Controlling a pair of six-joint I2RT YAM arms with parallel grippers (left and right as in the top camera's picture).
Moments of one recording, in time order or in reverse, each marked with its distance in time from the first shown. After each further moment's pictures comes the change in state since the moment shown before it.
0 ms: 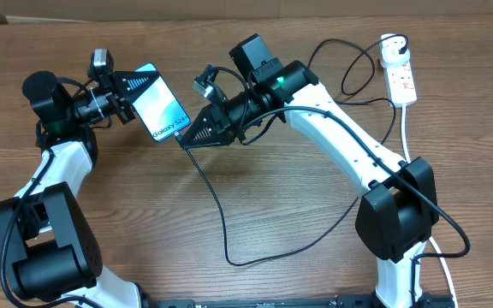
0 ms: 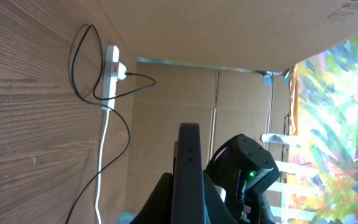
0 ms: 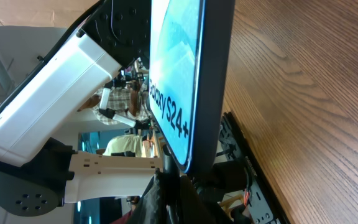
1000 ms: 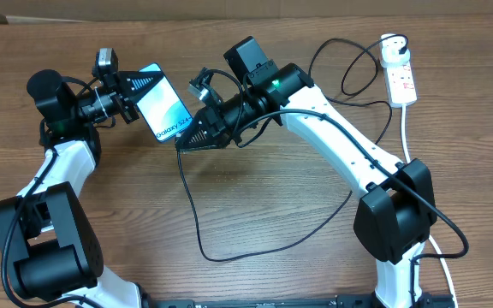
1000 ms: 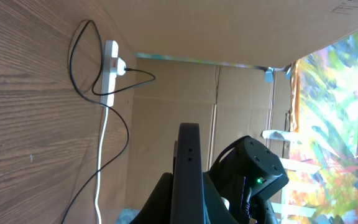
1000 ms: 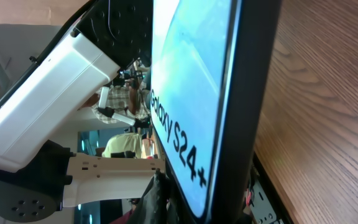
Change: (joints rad) left arm -0.021 0.000 0.000 0.000 -0.001 0.000; right arm 0.019 0.000 0.000 0.023 0.011 0.033
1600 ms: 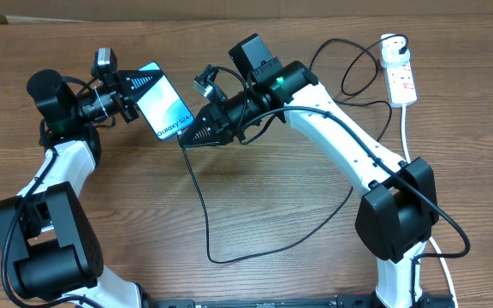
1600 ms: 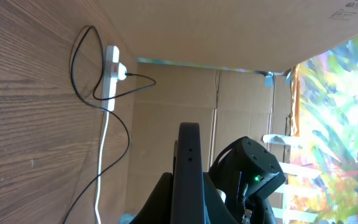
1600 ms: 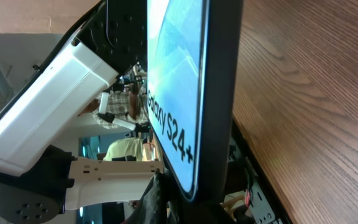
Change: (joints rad) left arm 0.000 0.000 0.000 0.000 -0.019 0.000; right arm -0.020 0.000 0.000 -0.005 0.008 0.013
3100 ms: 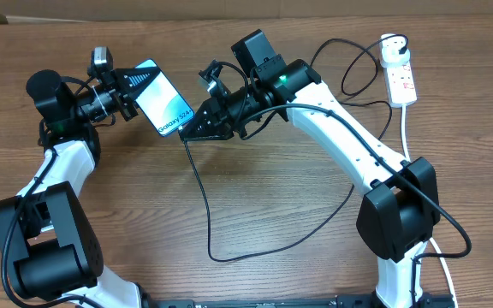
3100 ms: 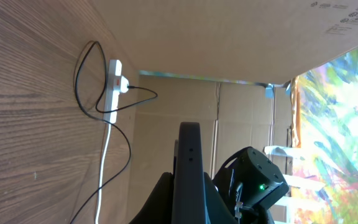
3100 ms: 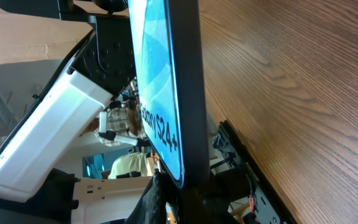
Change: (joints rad) left arm 0.002 0.000 0.000 0.000 -0.049 0.004; right arm -0.013 -0.001 0.000 0.051 0.060 0.135
